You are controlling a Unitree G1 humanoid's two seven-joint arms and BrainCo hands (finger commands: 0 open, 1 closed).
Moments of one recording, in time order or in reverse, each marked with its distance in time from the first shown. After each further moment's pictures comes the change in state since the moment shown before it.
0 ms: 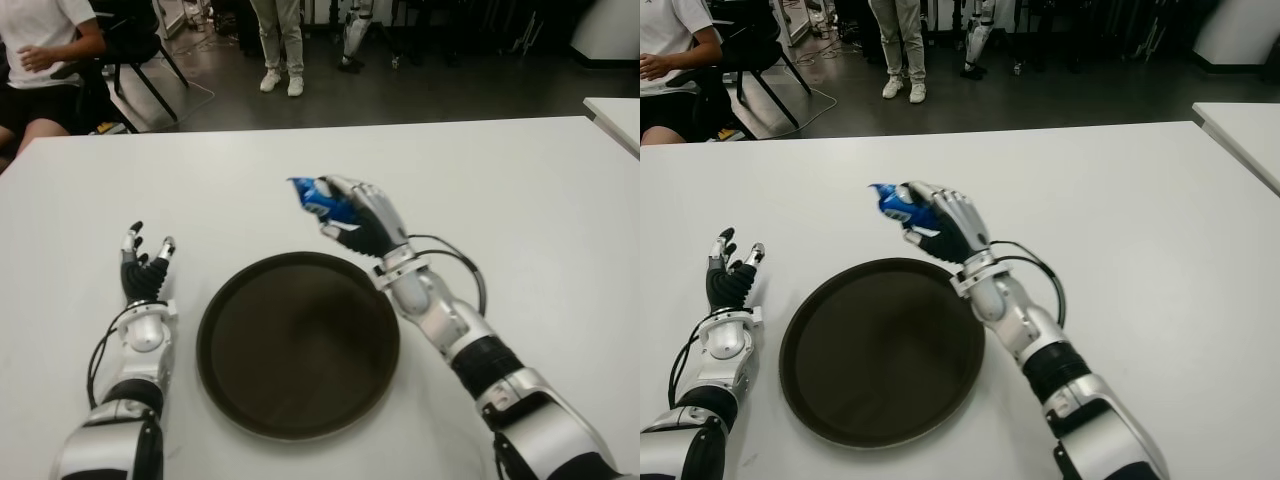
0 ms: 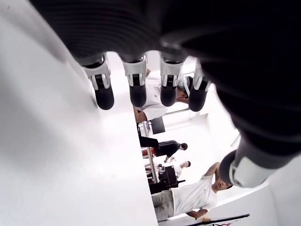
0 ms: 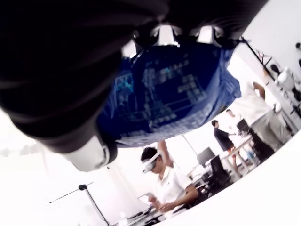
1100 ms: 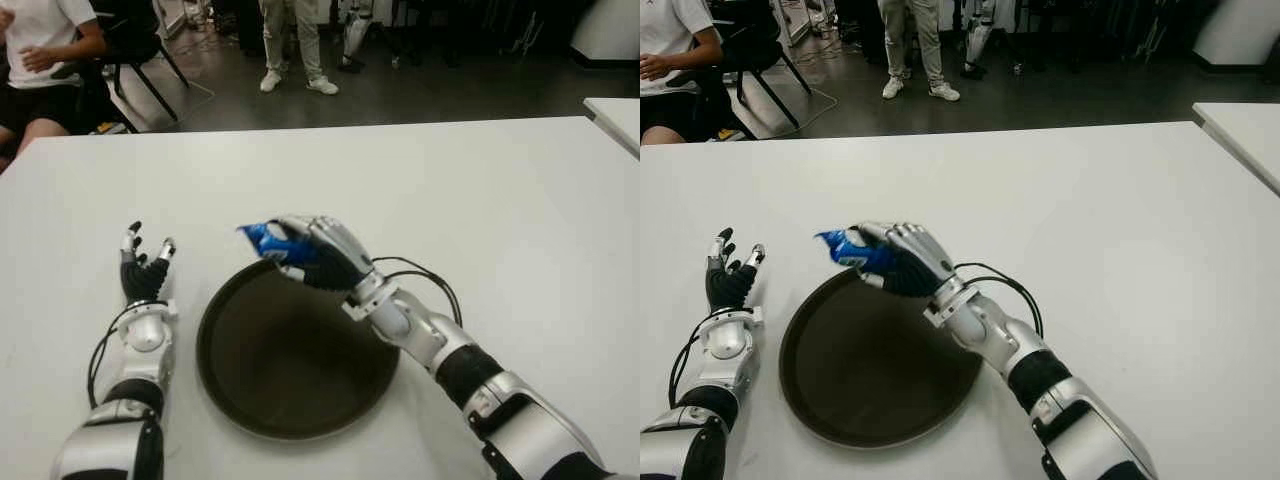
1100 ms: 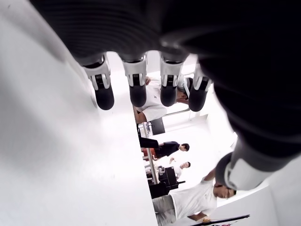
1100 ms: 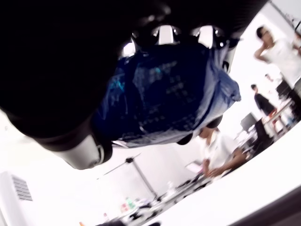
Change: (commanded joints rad) left arm 0.002 -0.001 -0.014 0.003 0.022 -0.003 0.036; right arm -0.006 0.040 0.100 0.097 -0.011 -0.230 0.062
